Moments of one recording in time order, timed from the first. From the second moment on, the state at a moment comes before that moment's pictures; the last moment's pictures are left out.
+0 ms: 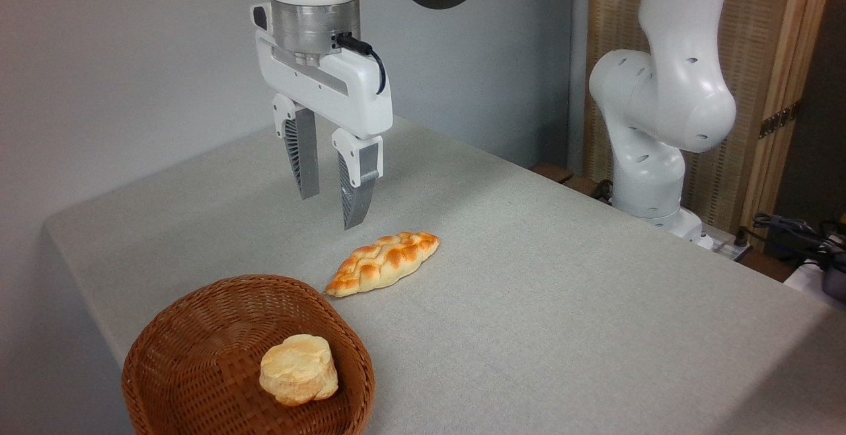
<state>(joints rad) -0.25 -0.17 0.10 -1.97 -0.06 1.93 0.59</state>
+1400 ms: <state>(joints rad) -0.25 -0.16 0.11 -1.97 -0.06 1.93 0.59</state>
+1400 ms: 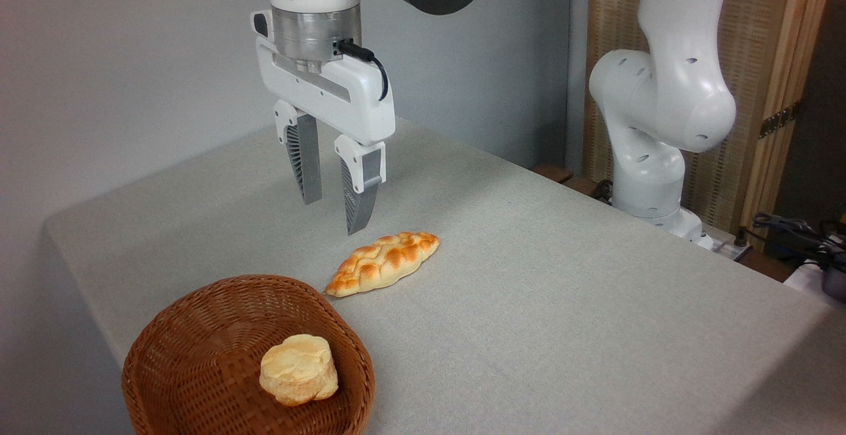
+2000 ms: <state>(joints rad) -0.16 -0.13 0.06 -1.92 -0.06 1.93 0.60</state>
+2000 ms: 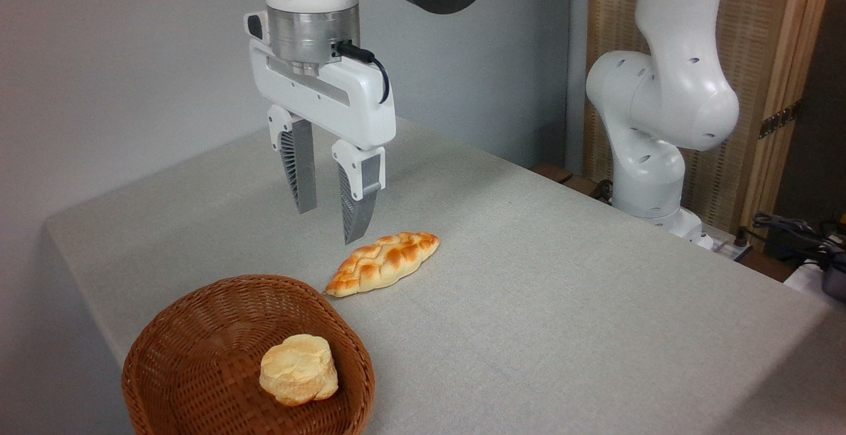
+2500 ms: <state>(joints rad) -0.15 0.07 0.07 -1.89 -0.06 2.20 0.60</state>
